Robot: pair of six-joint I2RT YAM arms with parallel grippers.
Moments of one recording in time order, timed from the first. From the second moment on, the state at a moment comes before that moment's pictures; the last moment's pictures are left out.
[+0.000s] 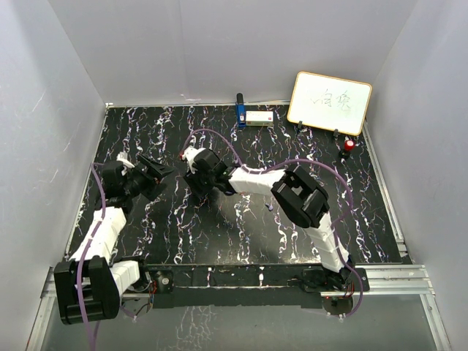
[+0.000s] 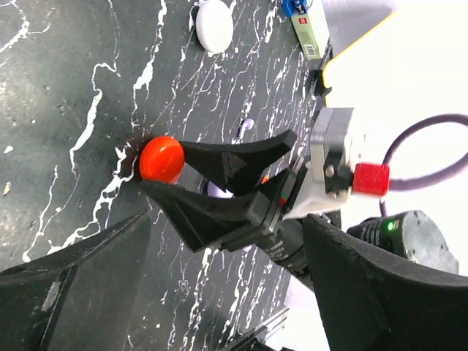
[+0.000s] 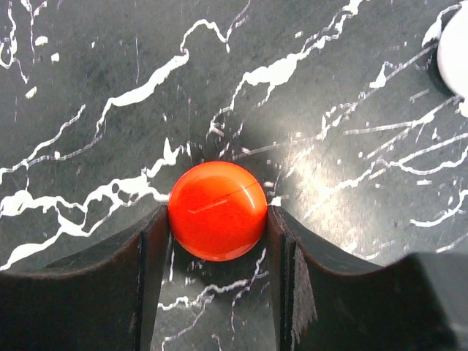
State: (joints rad) left arm 0.12 1.04 0.54 -0.09 0.52 -0.96; right arm 0.89 2.20 1.57 -0.12 -0.08 0.02
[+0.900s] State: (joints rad) left arm -0.07 1.42 0.58 0.32 0.77 -1.02; right arm 0.71 1.85 1.21 0.20 -0.45 0.08
